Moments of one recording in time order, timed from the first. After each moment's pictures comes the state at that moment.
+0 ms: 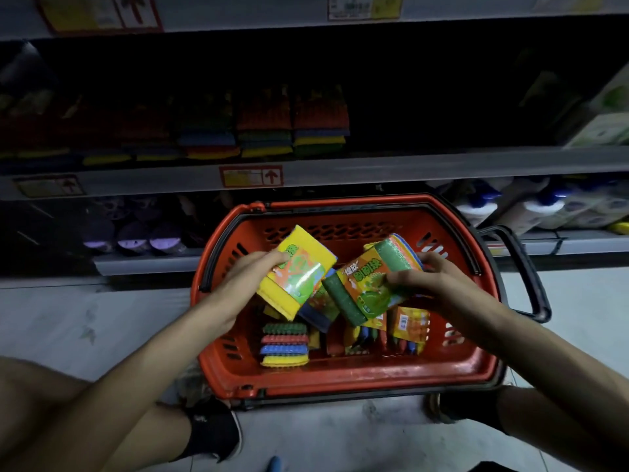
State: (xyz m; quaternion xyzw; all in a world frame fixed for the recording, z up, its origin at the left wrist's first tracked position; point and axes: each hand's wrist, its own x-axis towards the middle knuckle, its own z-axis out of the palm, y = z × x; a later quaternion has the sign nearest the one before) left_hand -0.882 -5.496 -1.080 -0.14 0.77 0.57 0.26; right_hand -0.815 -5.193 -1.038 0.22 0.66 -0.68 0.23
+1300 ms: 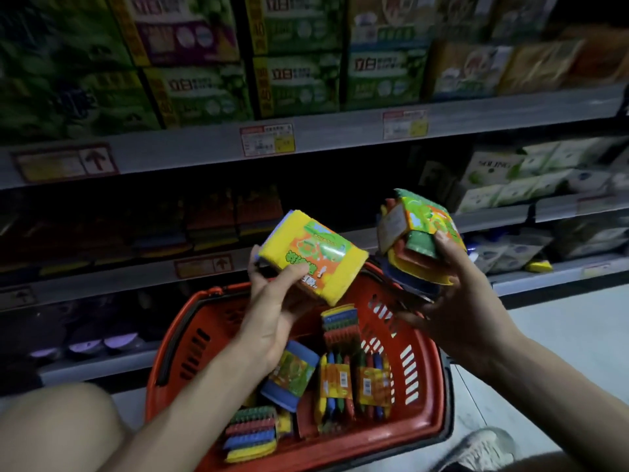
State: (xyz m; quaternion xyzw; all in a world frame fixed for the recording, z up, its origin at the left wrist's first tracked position) left_hand -0.882 -5.364 -0.986 -0.07 0.52 0.84 0.16; right_hand -0.793 -5.145 -0.938 0.24 0.50 -0.83 -0.01
